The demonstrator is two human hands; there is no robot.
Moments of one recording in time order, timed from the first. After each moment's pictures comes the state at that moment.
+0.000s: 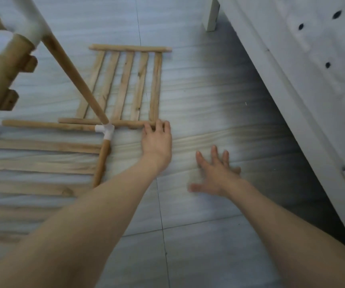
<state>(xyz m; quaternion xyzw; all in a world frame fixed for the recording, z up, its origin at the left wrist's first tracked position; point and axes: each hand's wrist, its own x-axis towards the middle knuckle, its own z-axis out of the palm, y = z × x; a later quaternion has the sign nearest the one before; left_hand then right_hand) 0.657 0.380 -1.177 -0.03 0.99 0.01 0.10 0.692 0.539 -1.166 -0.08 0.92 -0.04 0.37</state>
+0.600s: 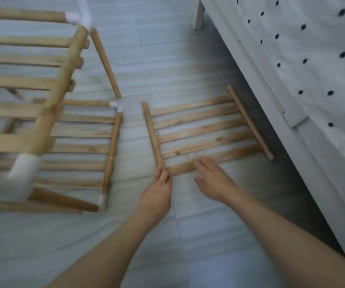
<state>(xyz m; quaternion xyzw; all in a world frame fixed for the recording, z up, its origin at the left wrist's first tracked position) 0.896 0.386 -1.171 0.10 0.97 0.12 0.19 0.845 0.559 -1.149 -0.16 0.95 -0.12 0.25</state>
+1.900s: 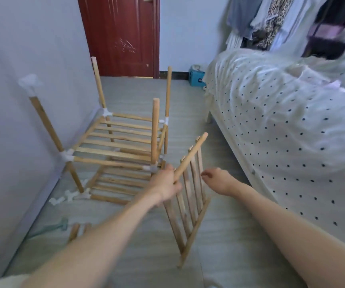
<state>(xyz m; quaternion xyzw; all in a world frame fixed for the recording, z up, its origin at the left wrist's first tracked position) 1.083 0.330 -0.836 -0.06 0.94 0.32 0.07 1.022 0.494 -0.836 -0.13 0.96 -0.18 0.16</state>
